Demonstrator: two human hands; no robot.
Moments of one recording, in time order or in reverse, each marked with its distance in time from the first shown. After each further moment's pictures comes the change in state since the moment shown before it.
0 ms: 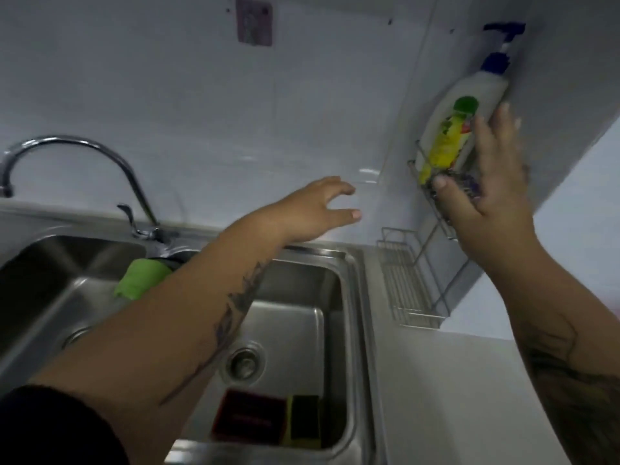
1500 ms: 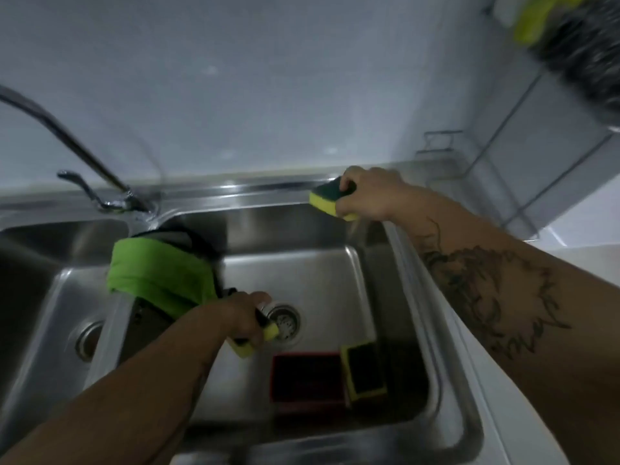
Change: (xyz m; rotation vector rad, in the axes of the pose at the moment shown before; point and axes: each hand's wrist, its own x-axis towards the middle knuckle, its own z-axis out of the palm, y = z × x) left_hand -0.068 -0.296 0.092 0.288 -0.704 -0.670; right_hand -0.016 0.008 0.255 -0.087 -0.918 0.508
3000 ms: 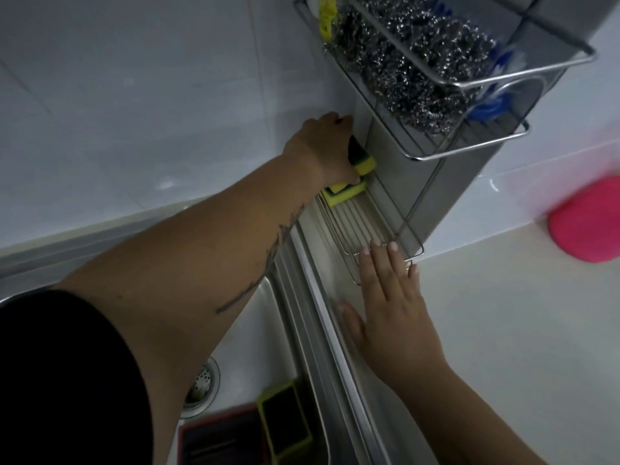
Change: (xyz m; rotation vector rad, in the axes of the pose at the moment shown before) left_hand 0.047 0.394 -0.139 0.376 0.677 0.649; right_hand -0.129 0.173 0.066 -0.165 0.497 0.095
